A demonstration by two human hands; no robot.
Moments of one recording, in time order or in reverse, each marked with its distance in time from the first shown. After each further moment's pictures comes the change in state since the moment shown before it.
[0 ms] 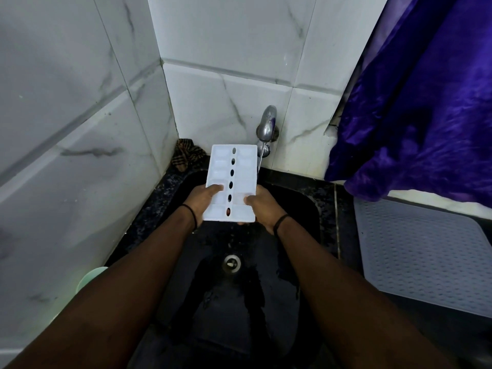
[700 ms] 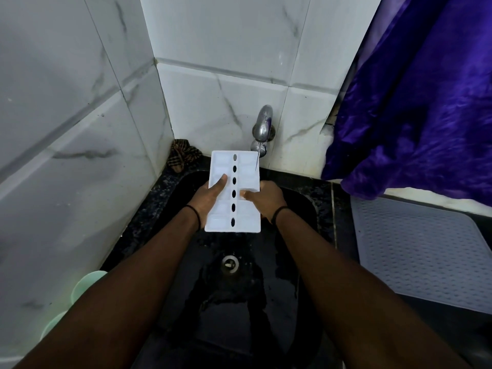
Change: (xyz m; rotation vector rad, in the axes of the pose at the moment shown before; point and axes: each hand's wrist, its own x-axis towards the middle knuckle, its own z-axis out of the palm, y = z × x) left_hand -0.004 0.002 0.013 -0.032 -0.156 0.043; right_hand 0.017 -0.004 -0.020 -0.366 0.267 -0.016
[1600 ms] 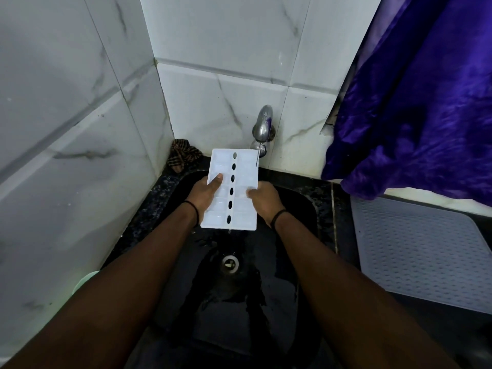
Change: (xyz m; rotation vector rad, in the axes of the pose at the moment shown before) left_hand 0.012 0.003 -0.007 0.131 0.124 0.075; right_hand -0.001 -0.003 0.009 0.000 0.028 -0.001
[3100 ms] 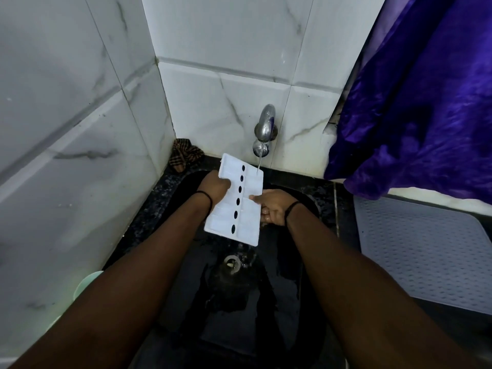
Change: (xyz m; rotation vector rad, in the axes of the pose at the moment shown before) left_hand 0.003 0.030 0.024 0.508 0.115 0.017; right_hand 0.001 0.005 -0.023 0.387 -0.293 0.381
